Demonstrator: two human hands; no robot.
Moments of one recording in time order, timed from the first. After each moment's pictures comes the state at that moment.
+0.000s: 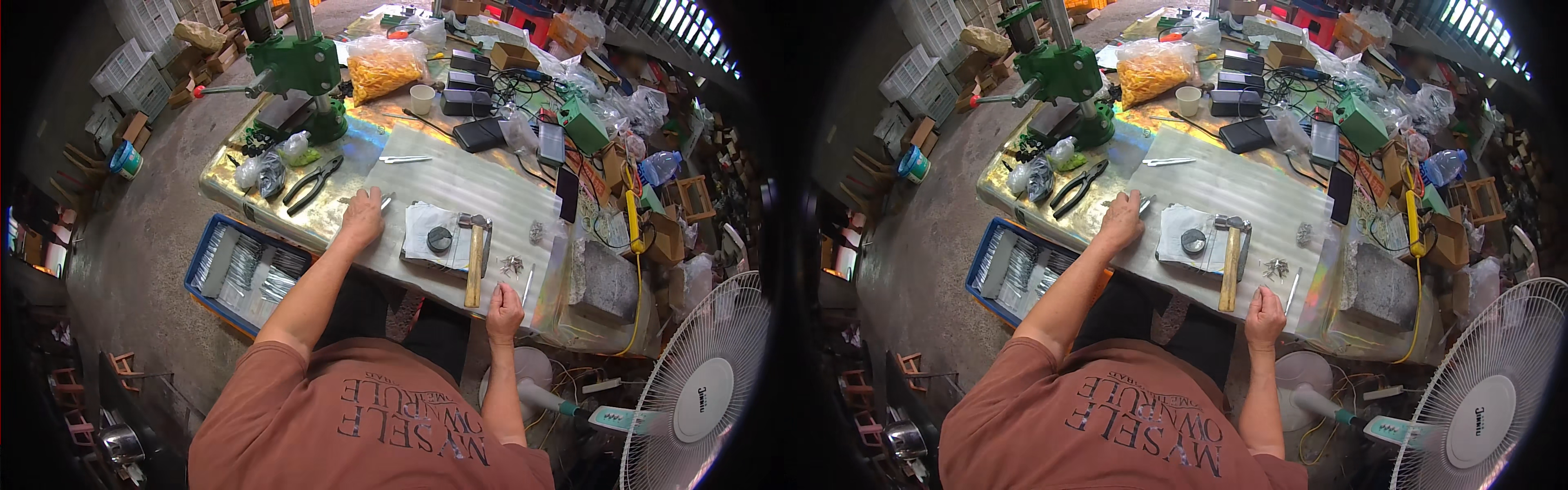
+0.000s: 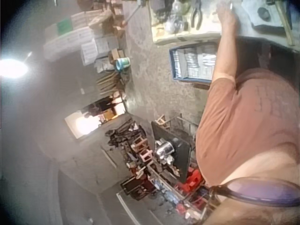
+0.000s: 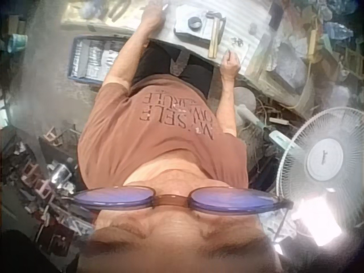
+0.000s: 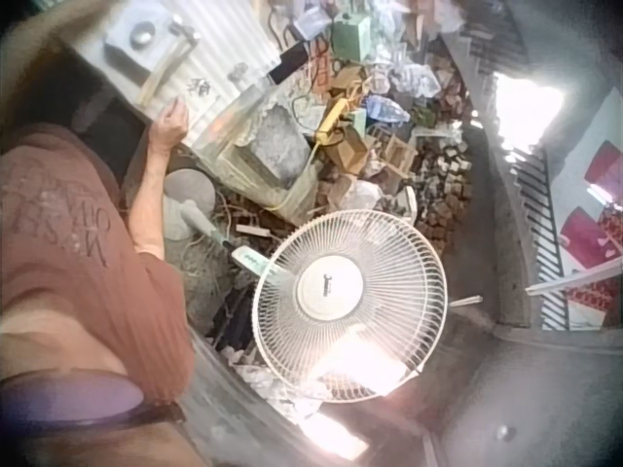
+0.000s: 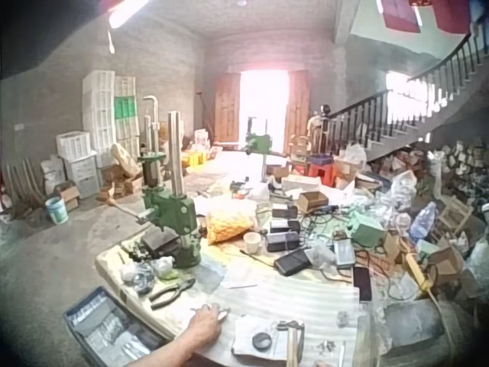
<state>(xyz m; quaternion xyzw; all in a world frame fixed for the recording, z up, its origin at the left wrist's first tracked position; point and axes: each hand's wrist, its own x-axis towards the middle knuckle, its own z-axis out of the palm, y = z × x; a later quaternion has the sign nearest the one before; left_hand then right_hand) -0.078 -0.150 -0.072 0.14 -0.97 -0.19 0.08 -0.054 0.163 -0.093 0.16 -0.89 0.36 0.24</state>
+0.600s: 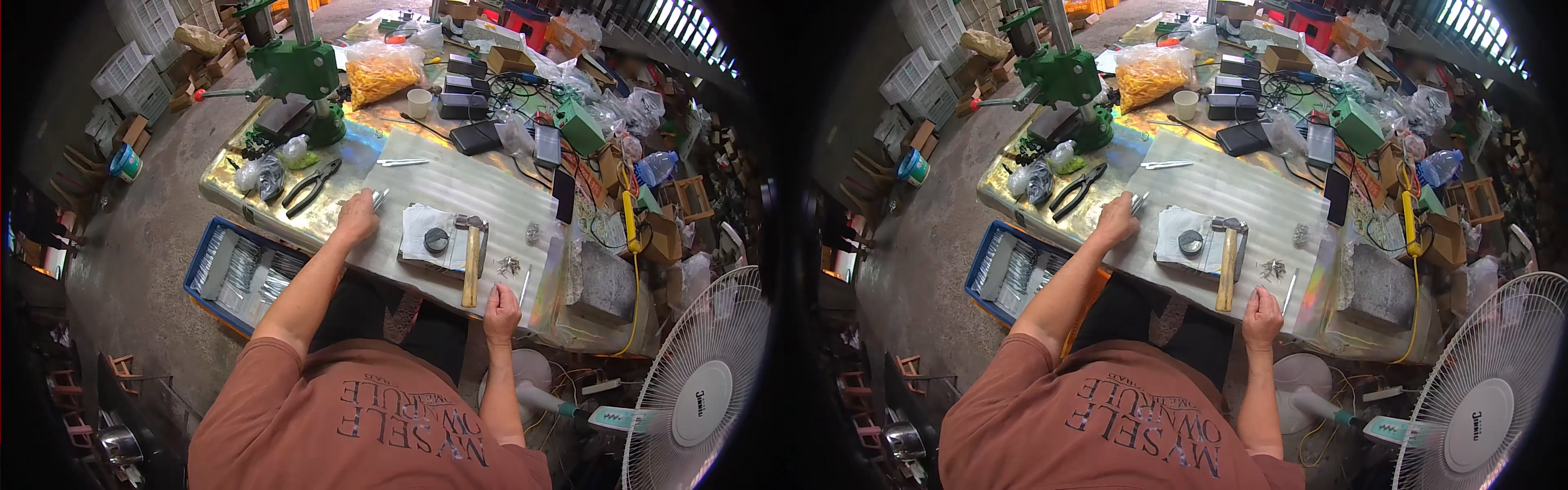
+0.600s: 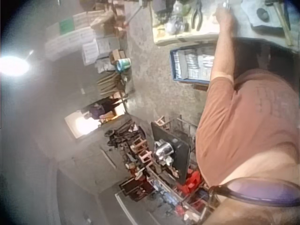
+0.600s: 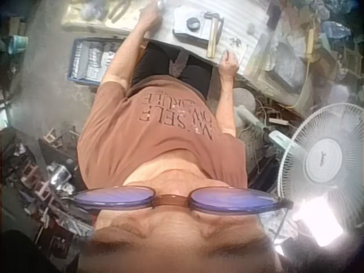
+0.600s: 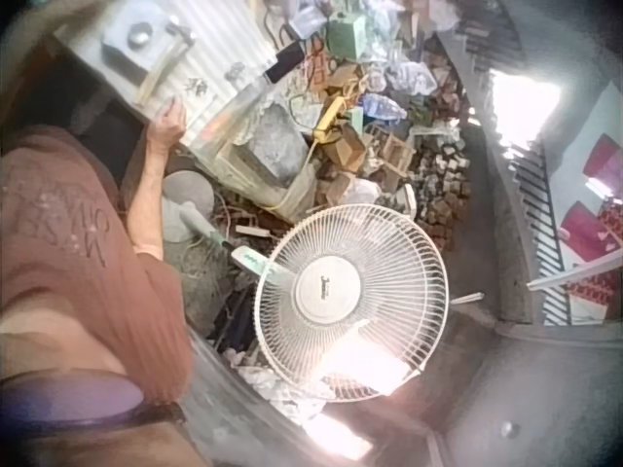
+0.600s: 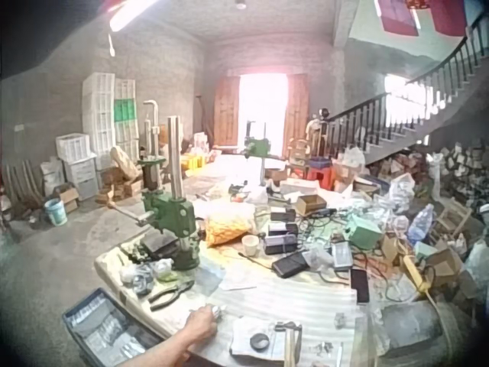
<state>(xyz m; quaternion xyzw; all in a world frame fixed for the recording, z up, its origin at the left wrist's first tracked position) -0.082 -0.161 -0.068 0.16 -0.96 -0.24 0.06 -0.053 0.163 -0.094 0.15 -0.89 0.36 0.24</state>
